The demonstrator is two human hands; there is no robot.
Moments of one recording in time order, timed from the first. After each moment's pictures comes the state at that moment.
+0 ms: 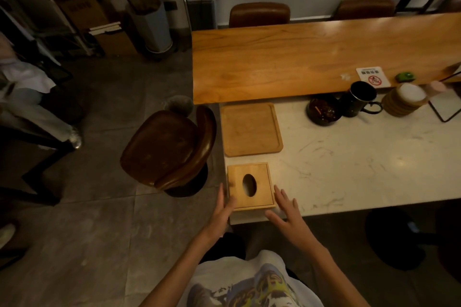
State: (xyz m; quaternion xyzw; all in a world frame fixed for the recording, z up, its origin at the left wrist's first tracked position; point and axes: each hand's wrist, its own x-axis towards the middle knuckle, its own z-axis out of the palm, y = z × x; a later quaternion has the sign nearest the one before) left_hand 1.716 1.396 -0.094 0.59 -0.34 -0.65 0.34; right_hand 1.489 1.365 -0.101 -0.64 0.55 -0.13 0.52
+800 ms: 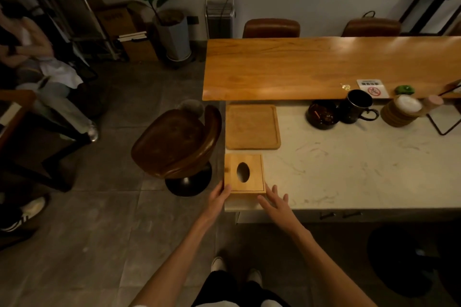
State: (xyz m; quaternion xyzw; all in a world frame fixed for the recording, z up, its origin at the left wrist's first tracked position) left_hand 1.693 1.412 -0.089 0.63 -0.27 -0.60 0.40; right_hand 1.481 1.364 -0.122 -0.63 0.56 -0.05 0.54
